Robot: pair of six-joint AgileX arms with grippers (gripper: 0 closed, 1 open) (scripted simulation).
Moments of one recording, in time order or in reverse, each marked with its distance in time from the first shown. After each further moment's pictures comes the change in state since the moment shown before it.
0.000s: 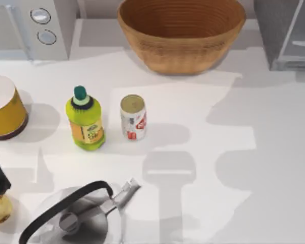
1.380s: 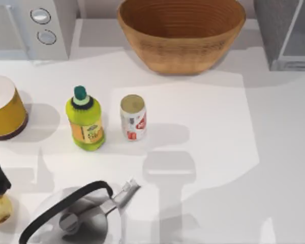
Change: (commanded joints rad) left arm 0.000 0.000 0.000 0.000 0.000 0.000; right arm -0.018 0.507 0.469 0.053 -0.010 -0.004
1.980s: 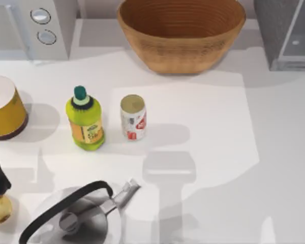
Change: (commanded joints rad) left arm 0.000 0.000 0.000 0.000 0.000 0.000; right arm 0.001 0.004 0.008 -0.005 0.001 0.000
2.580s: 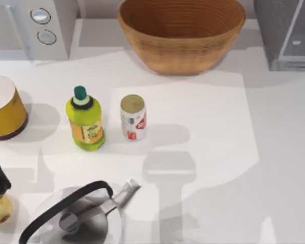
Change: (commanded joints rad) left arm 0.000 0.000 0.000 0.000 0.000 0.000; right arm 0.000 0.000 0.000 0.000 0.000 0.000
